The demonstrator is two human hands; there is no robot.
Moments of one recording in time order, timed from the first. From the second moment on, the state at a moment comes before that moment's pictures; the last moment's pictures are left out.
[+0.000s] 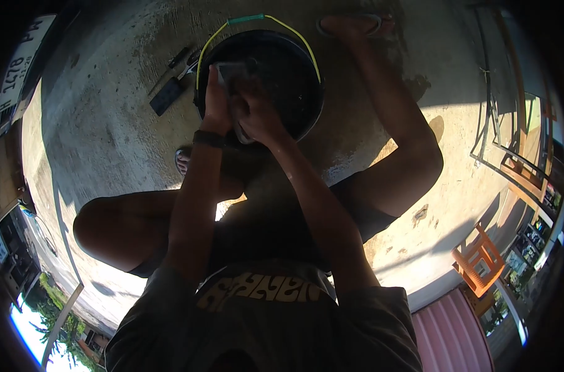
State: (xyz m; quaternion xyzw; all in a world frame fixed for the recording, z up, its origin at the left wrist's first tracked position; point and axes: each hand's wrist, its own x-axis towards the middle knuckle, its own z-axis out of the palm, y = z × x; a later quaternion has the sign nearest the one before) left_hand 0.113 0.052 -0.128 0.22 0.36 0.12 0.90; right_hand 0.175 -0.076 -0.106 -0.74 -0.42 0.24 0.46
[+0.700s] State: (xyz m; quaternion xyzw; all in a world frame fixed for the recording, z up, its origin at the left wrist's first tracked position) left_hand 0.109 0.066 -0.089 0.09 0.10 0.03 0.99; right_hand 0.160 -0.087 -0.037 -0.83 -0.44 0.02 0.33
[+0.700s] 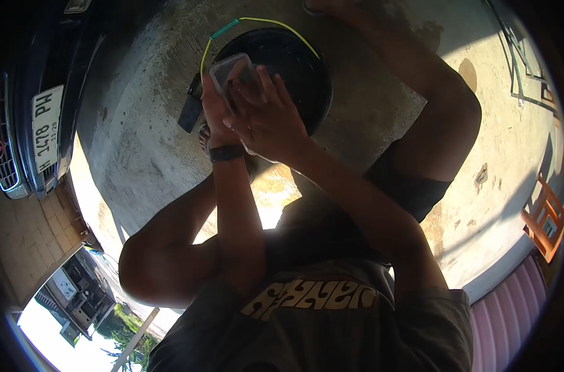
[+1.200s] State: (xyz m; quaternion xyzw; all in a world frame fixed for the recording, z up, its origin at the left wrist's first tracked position) left_hand 0.107 0.042 -0.014 0.36 0.31 0.09 0.88; right_hand 0.140 -0.107 -0.020 -0.82 -0.49 -0.01 0.30
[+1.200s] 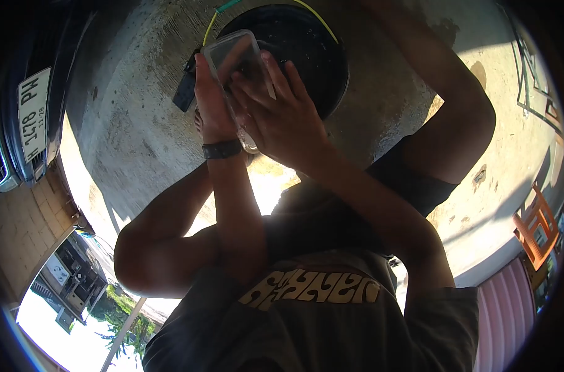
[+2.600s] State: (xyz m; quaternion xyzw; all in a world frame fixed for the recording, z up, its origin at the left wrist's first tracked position) left_hand 0.095 0.050 0.009 0.32 0.29 0.14 0.89; right_hand 0.119 -0.104 0.009 -0.79 -0.53 0.04 0.31
